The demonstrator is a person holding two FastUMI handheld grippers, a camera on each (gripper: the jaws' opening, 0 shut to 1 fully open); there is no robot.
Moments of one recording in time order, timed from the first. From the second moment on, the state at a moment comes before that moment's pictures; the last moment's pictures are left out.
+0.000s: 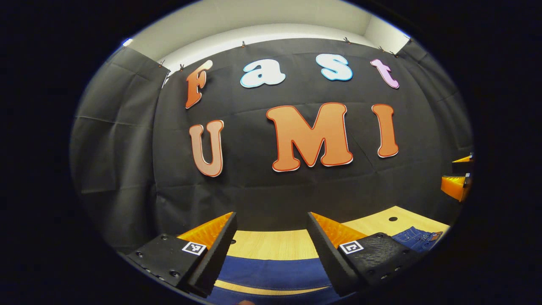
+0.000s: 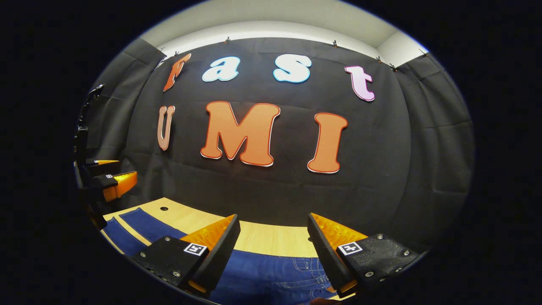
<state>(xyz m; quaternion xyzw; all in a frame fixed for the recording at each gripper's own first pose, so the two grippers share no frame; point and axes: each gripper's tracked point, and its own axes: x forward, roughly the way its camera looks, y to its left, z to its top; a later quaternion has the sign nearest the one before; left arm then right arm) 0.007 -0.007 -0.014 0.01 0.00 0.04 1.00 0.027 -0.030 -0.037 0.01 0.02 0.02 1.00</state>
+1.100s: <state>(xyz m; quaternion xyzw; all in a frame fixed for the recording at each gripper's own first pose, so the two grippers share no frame) -0.005 0.147 -0.121 -0.02 0.15 0.08 0.99 0.020 -0.074 -0.131 0.11 0.19 -0.11 0.97</state>
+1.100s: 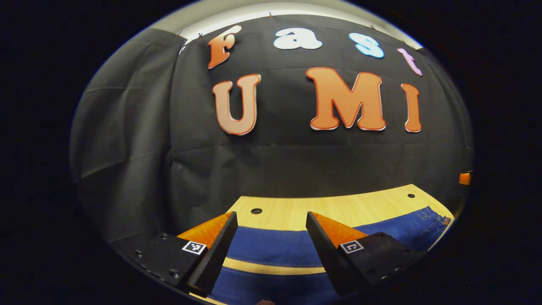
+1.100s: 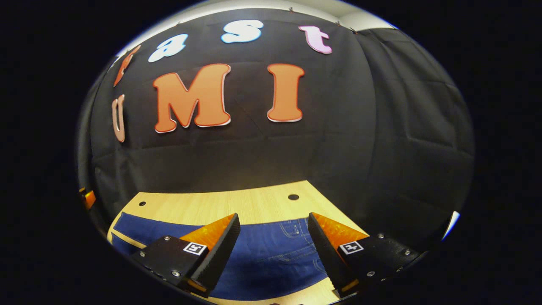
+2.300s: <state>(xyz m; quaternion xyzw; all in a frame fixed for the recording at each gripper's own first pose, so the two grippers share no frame) -0.124 0.295 -0.328 -0.30 0.43 0.23 0.82 -0.014 -0.102 -0.293 0.33 0.43 -0.15 0.82</state>
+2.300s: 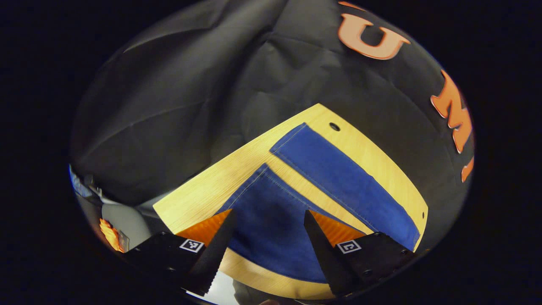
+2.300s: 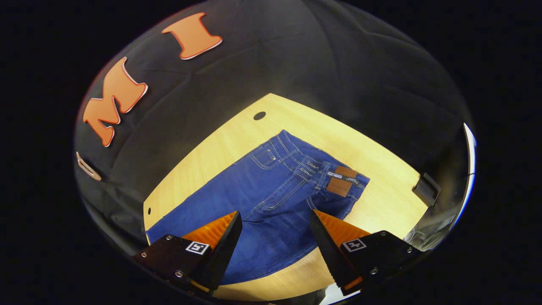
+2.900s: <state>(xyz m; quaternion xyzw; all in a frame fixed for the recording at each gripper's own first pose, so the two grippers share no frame) -0.166 0.283 -0.391 -0.52 0.46 0.26 0.68 -0.031 -0.087 -0.334 0.40 0.49 -0.17 0.76</state>
